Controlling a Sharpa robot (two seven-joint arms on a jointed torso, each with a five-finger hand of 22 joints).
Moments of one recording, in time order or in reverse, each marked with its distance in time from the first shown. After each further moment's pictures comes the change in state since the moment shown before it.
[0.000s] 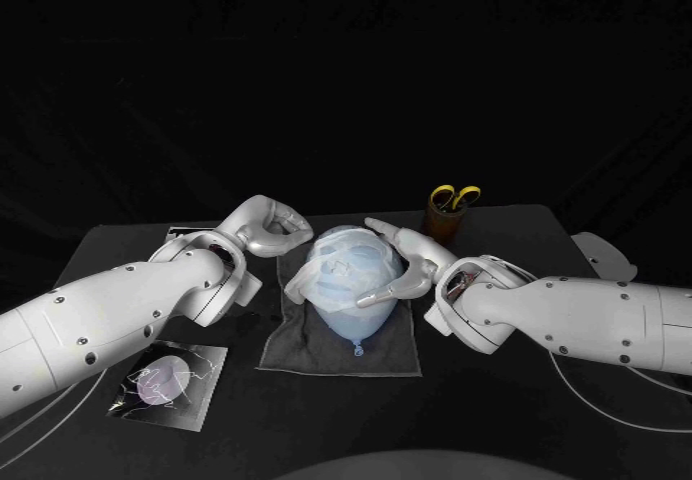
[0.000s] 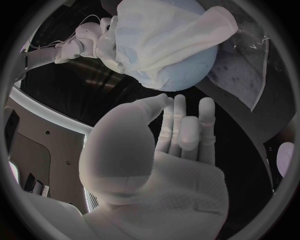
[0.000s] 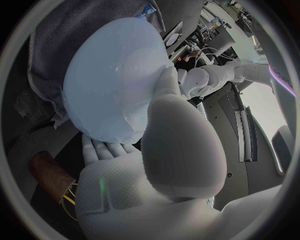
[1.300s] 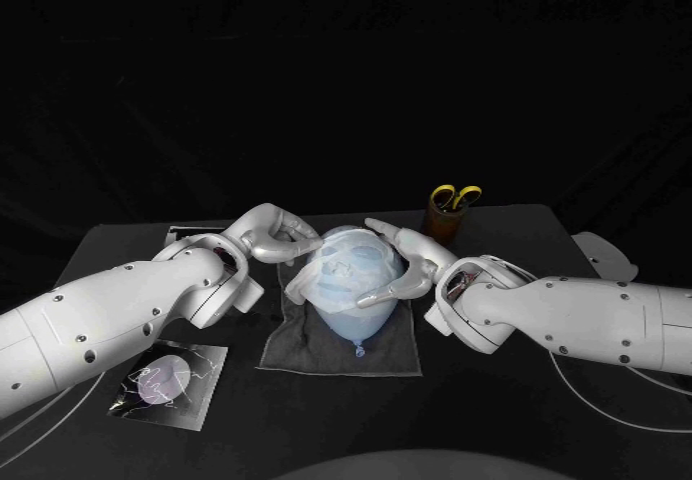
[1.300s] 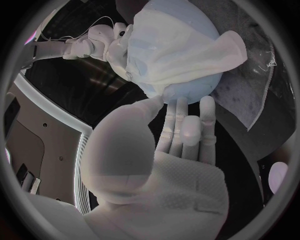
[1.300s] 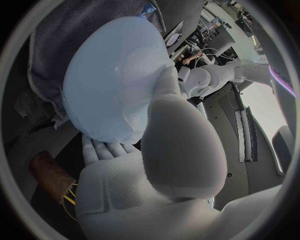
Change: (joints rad) left arm -0.003 -0.002 0.000 0.004 0.059 0.121 0.002; left_hand 0.009 0.002 -0.105 0.064 0.000 -0.034 0.024 -0.072 -0.050 -0.037 0.023 -0.020 -0.016 -0.046 0.024 -0.005 -0.022 0.010 -0.012 0.027 -0.046 -0.035; right arm -0.001 0.001 0.000 -0.002 -0.001 0.000 -0.001; right_hand 0.000 0.000 0.000 0.000 0.000 0.007 0.001 0.000 0.002 0.002 0.002 0.004 -0.001 0.000 0.000 0.000 0.000 0.000 0.000 0.000 0.000 -0.001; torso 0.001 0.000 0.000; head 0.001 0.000
